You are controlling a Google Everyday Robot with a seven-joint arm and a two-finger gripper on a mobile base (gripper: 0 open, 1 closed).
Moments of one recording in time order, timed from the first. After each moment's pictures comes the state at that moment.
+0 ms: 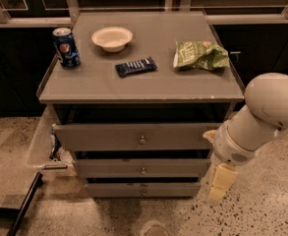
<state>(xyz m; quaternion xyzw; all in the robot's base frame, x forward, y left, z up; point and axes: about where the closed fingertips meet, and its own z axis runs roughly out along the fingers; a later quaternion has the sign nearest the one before) 0.412 -0.181 0.726 -0.61 0.78 0.12 0.12</state>
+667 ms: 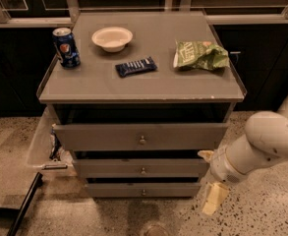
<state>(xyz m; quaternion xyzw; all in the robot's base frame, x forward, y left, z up) 0.412 -0.179 0.638 -0.59 0.77 0.18 0.16</state>
